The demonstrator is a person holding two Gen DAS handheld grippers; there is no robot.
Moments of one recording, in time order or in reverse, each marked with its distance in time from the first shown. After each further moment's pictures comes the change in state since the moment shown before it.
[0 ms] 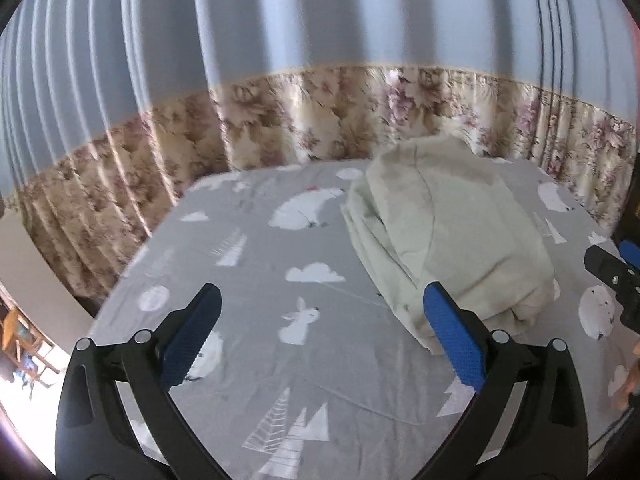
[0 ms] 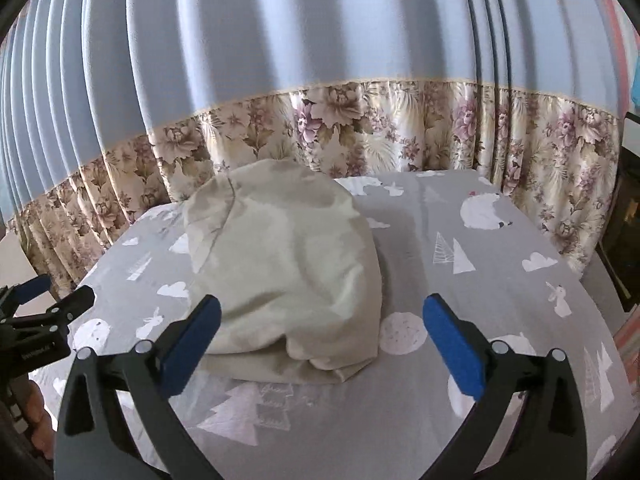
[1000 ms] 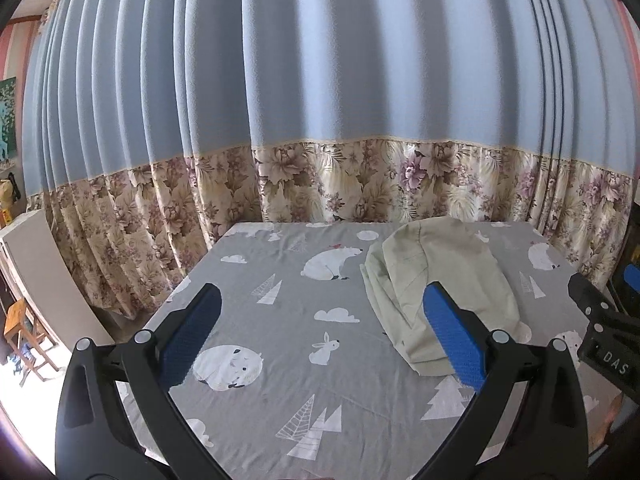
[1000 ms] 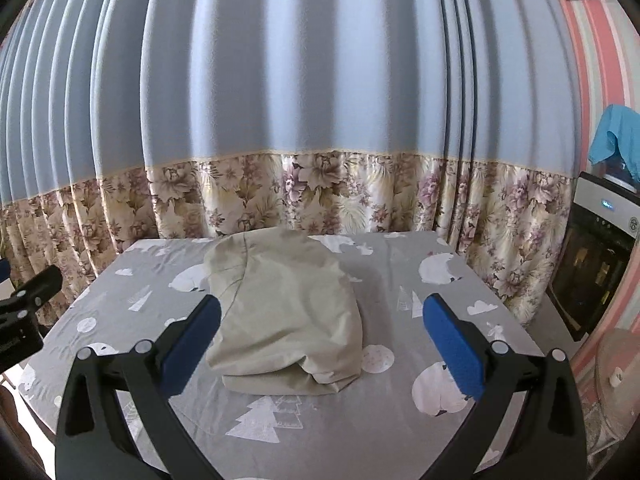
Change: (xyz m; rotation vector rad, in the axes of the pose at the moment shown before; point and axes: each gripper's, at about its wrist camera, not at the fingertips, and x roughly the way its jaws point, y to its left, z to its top) left arm -0.106 0.028 0.019 -0.083 -0.165 0.037; right arm -0.095 0.053 0.022 -0.063 -0.159 -0.167
